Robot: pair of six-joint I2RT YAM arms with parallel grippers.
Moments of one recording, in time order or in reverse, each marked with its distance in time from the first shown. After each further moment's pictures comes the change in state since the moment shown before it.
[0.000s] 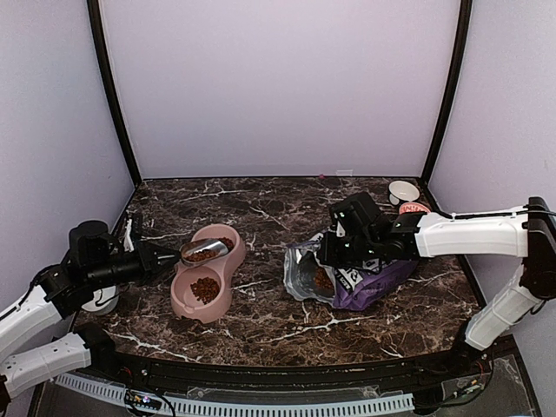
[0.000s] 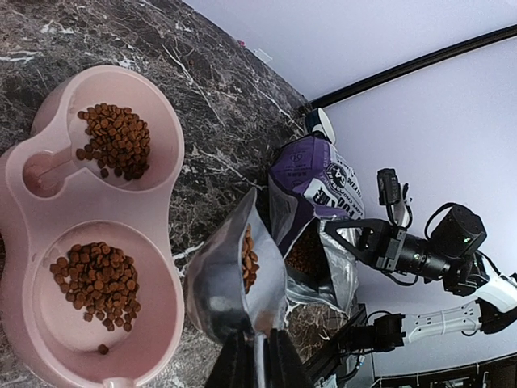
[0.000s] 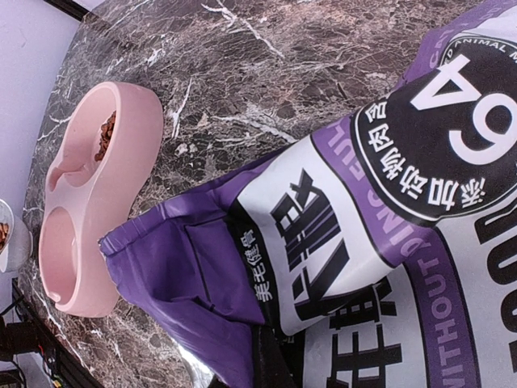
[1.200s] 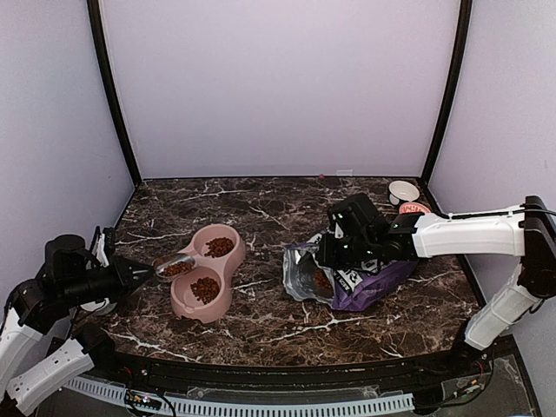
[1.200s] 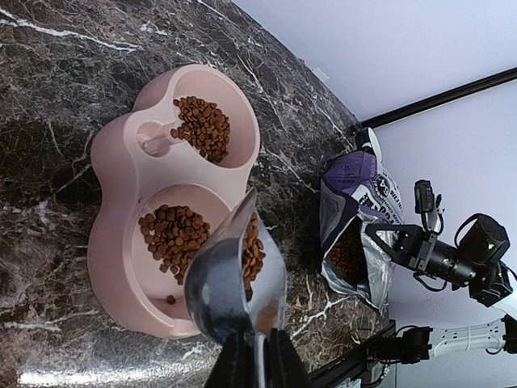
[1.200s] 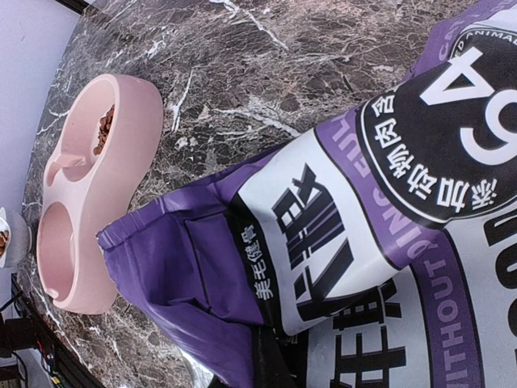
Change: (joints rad) left arm 0.017 -0.283 0.067 -0.461 -0.146 -0.003; right arm 0.000 0.019 0.000 0.011 -0.019 -0.004
